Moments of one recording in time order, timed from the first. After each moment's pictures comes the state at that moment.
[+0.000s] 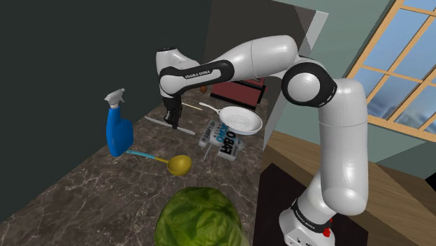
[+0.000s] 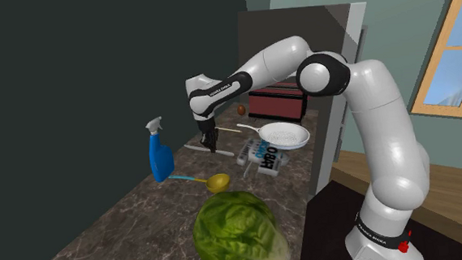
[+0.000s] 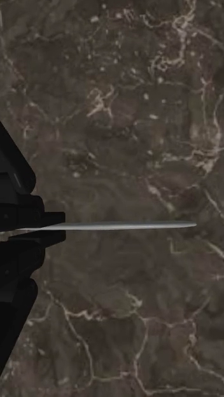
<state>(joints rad) 0.17 0.53 0.13 -1.53 -0.14 1.92 -0.12</state>
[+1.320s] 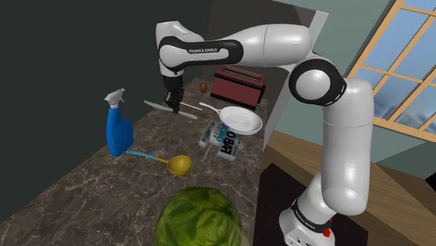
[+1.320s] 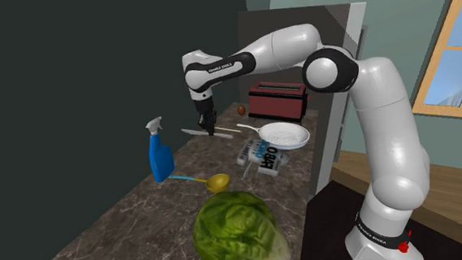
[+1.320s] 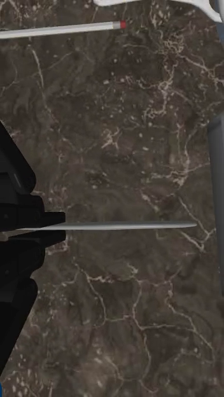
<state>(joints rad) 0.17 0.47 0.14 -1.39 -0.12 1.73 -0.14</state>
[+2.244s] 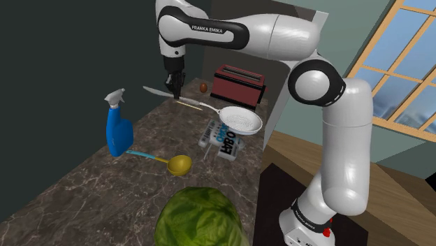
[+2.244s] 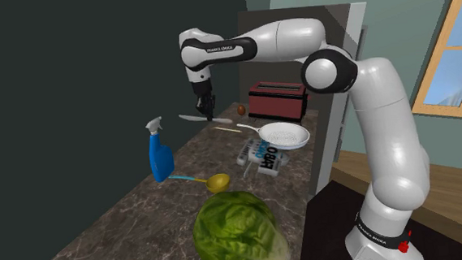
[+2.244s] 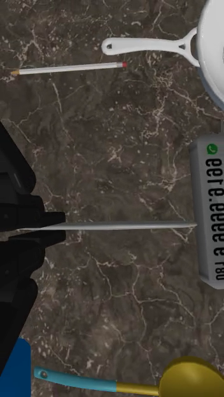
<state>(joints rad) 0.18 0.48 0.14 -1.20 -0.12 1.54 -0.15</state>
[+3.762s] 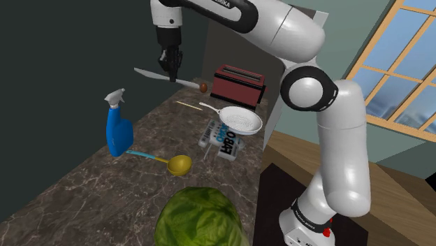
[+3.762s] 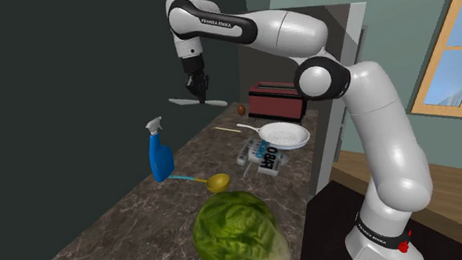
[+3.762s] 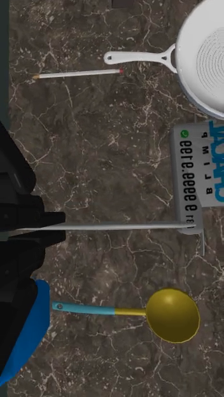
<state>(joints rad) 0.27 0.55 0.16 -0.83 -0.13 1.23 -0.09</state>
